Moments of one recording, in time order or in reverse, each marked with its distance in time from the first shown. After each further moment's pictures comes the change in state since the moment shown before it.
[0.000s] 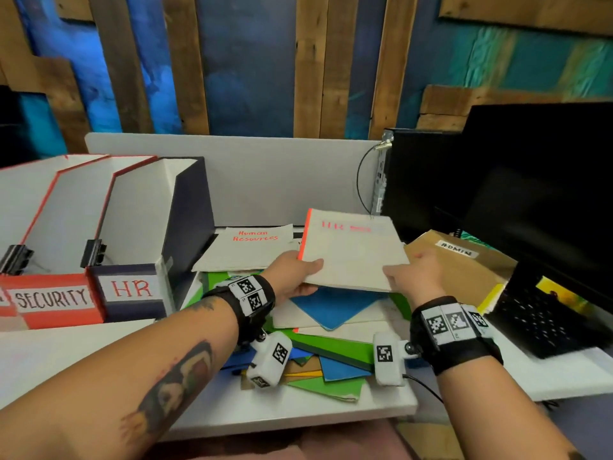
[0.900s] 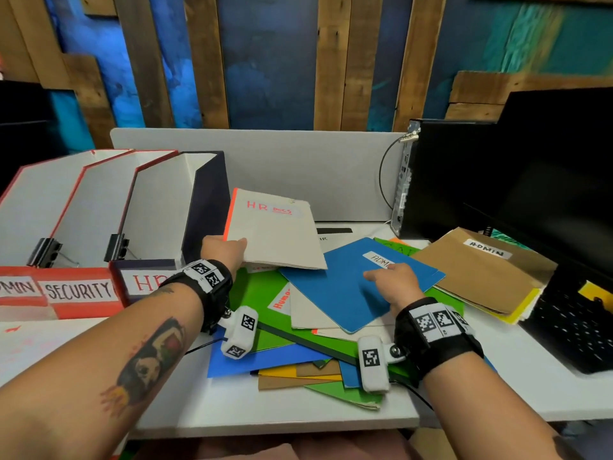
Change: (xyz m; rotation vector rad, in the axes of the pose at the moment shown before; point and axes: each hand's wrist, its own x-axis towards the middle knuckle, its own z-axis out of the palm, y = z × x) left_hand 0.028 -0.013 -0.140 -0.003 0.820 0.053; right_hand -0.004 0.009 0.074 -0.051 -0.175 0.167
